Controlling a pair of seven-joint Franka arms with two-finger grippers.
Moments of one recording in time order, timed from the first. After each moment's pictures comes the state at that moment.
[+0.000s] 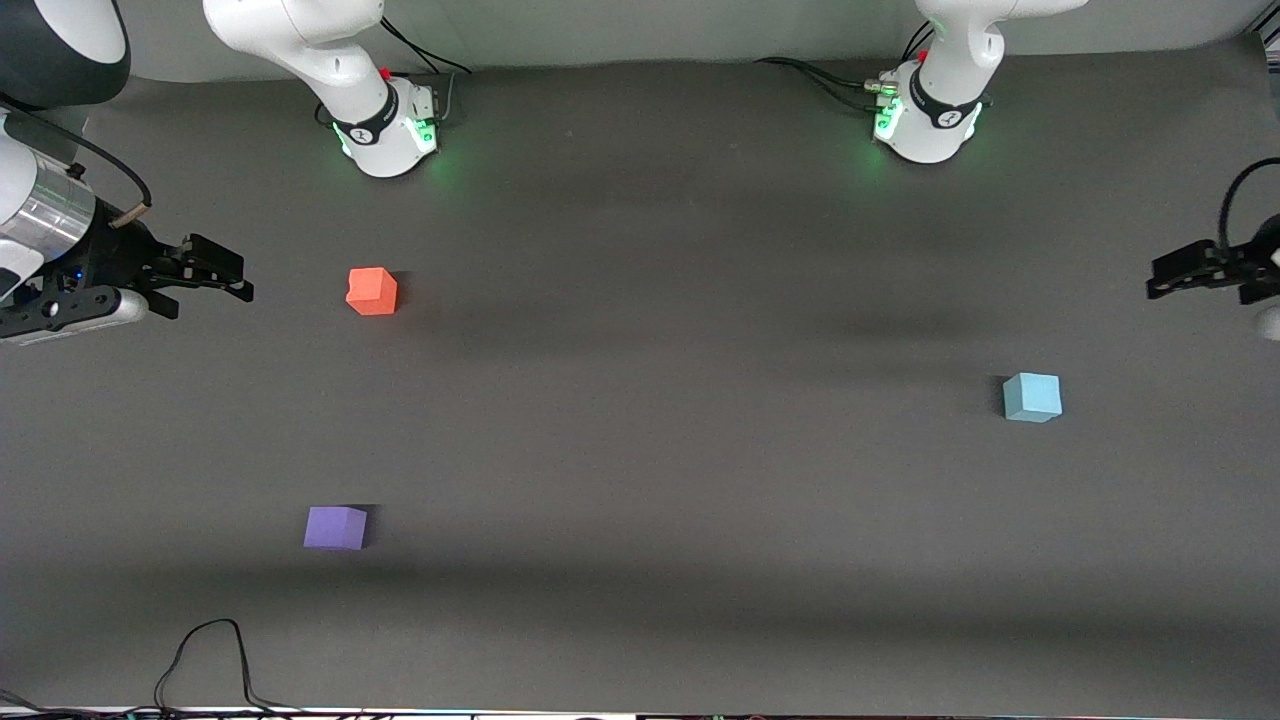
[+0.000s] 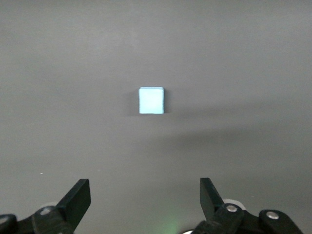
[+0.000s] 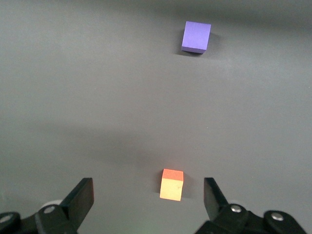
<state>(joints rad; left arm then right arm) 0.07 0.02 0.08 -1.68 0.03 1.60 0.25 0.20 -0.06 -0.17 -1.76 0.09 1.68 -0.11</state>
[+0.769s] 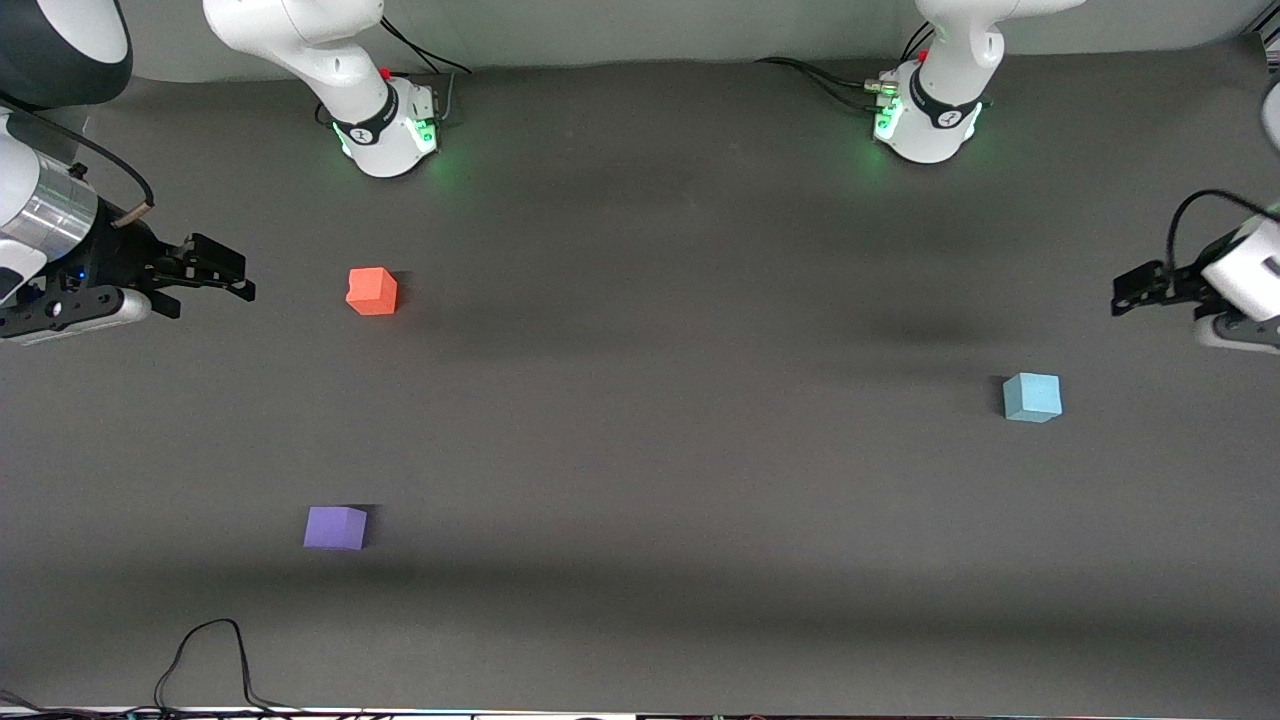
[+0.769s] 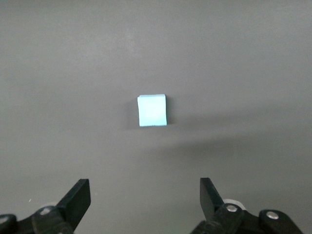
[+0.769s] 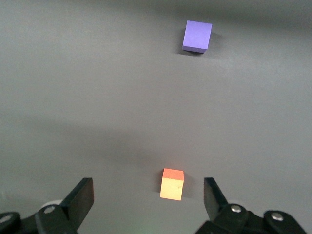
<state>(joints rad) 0.08 -0.03 0.06 -2.01 0.04 1.94 0.28 0.20 -0.06 -0.16 -1.76 0.09 1.68 -0.11</state>
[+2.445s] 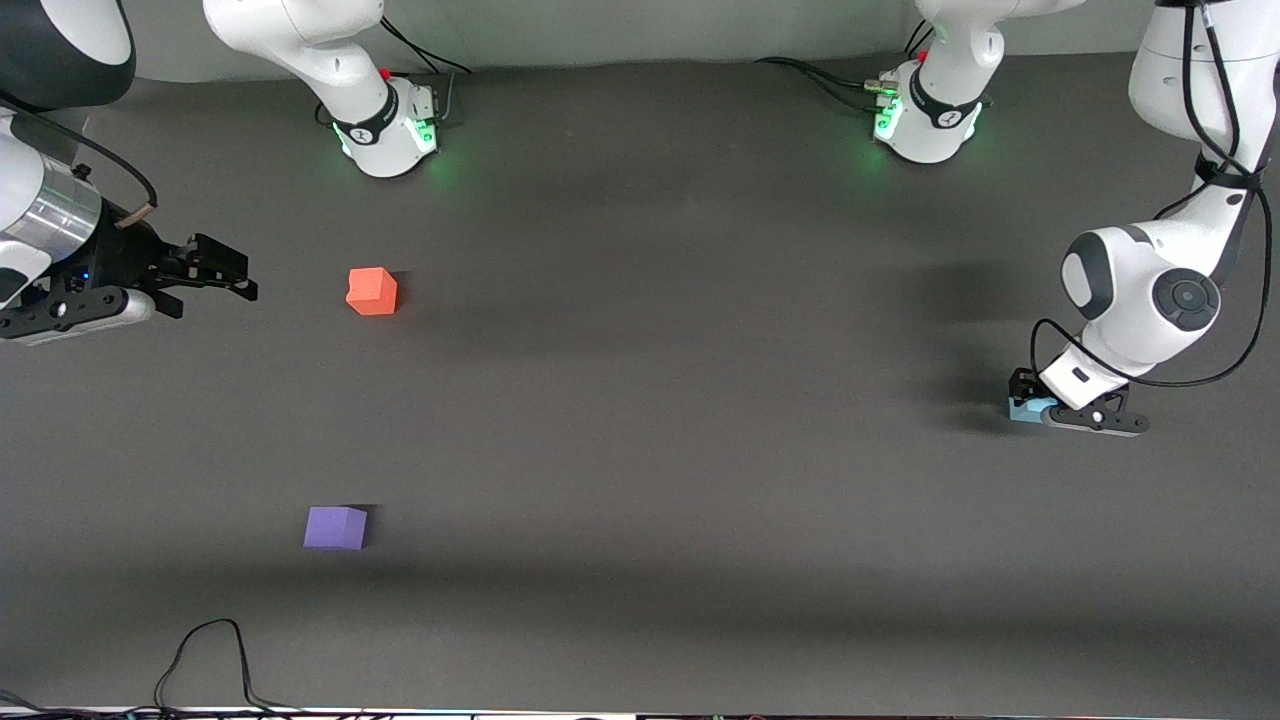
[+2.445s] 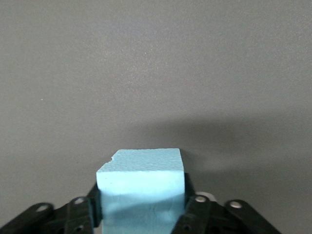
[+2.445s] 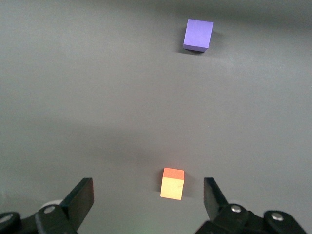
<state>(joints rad) 0.09 0.38 0.07 -2.24 0.04 2.70 0.28 0.20 -0.06 -0.16 -1.77 0.09 1.68 -0.11</state>
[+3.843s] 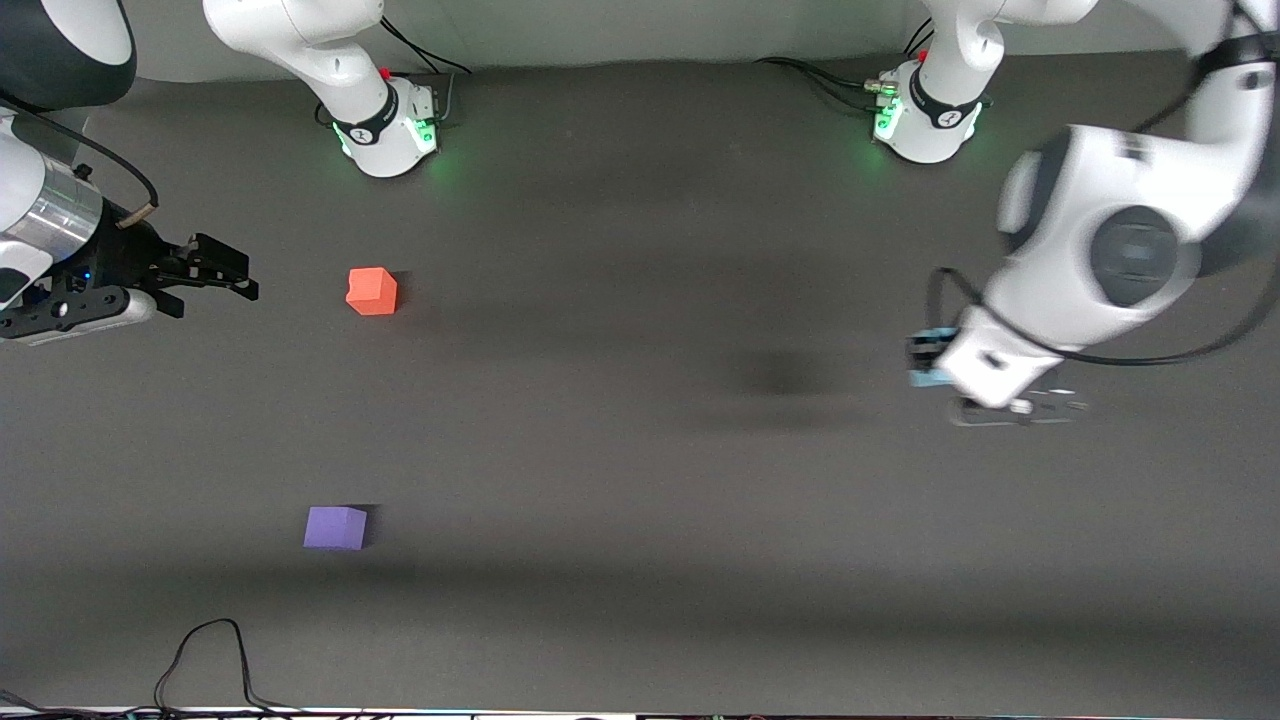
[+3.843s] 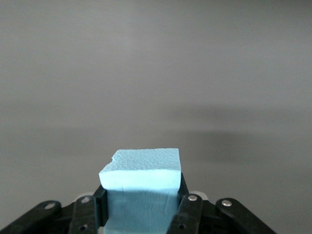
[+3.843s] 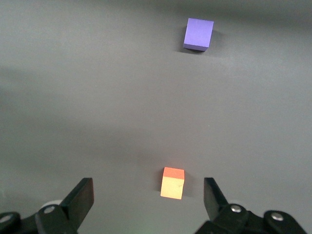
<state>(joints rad) -0.34 0.26 -0.02 -1.63 0.00 1.78 -0.46 0.20 -0.06 -0.16 -1.77 0.09 1.67 -0.11</state>
